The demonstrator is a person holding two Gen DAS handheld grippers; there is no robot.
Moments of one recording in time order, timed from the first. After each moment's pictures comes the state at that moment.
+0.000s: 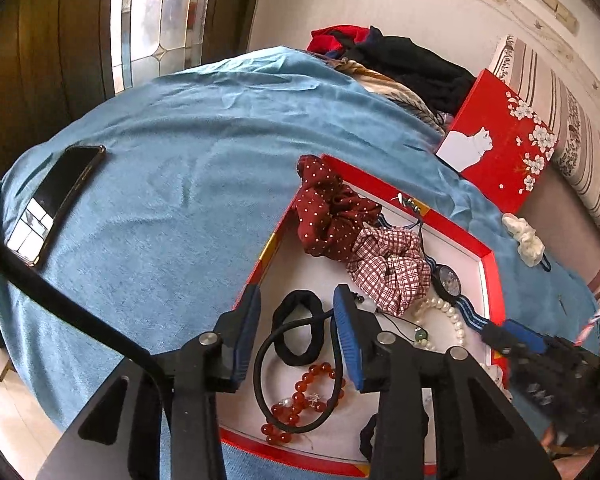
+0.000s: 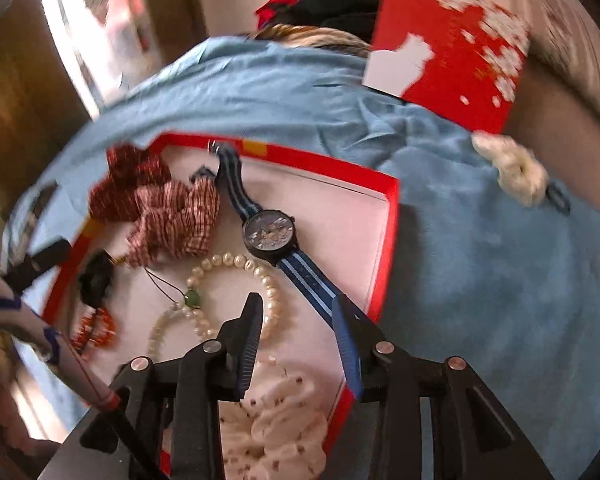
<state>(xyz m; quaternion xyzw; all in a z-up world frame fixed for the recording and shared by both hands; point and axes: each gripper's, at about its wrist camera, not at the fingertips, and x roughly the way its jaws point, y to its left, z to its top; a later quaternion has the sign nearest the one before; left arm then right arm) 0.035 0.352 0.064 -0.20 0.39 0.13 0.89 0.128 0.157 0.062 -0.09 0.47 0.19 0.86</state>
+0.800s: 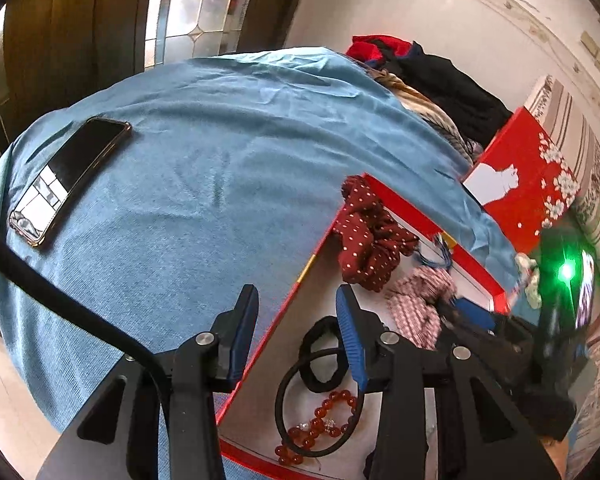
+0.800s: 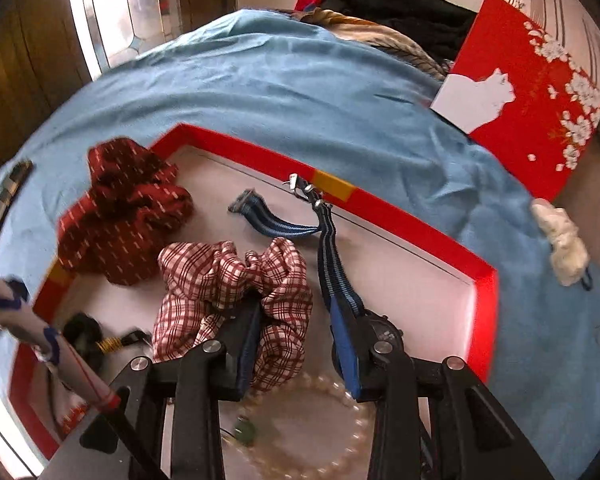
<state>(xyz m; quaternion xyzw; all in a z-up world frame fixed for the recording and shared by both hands) 0.040 0.387 0.058 -0.26 0.39 0.16 0.87 0.175 0.239 0.039 -0.16 0.47 0.19 0.85</state>
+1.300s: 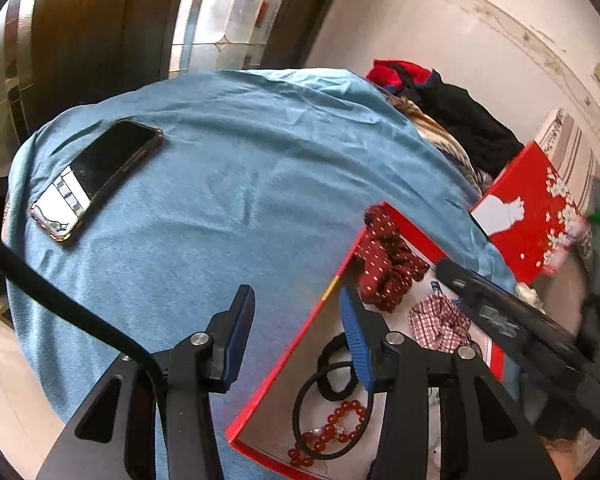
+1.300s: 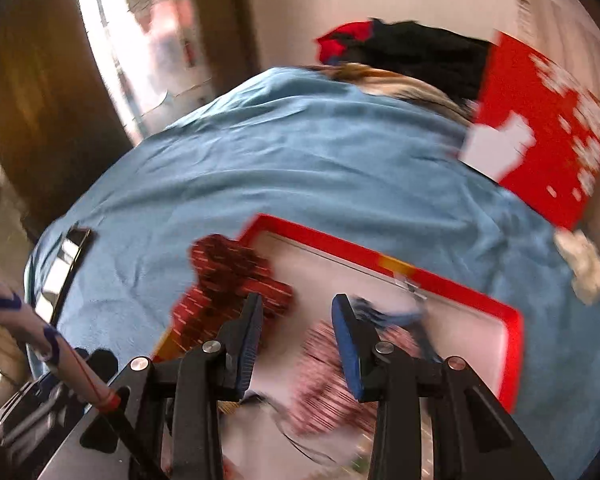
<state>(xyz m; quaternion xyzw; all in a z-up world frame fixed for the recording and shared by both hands) 0.021 0.403 0.068 -0.29 0.35 0.20 0.87 0.174 0.285 0.088 -0.08 0.42 0.26 0.87</state>
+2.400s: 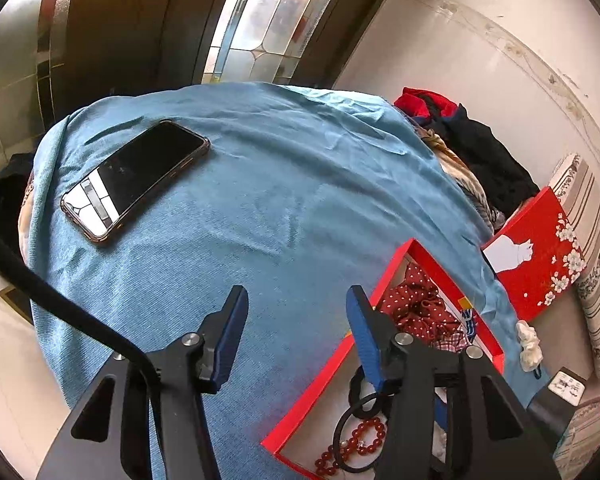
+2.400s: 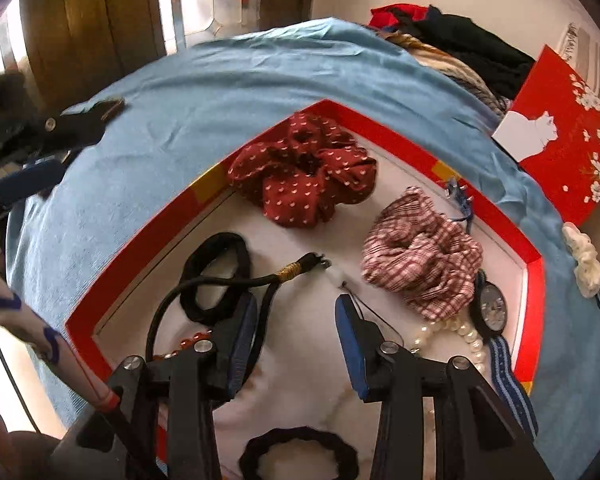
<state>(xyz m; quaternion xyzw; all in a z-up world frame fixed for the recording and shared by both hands) 0.000 0.436 0.070 -0.33 0.32 0.23 0.86 0.092 0.279 0.040 -0.19 0.44 0.26 0.84</state>
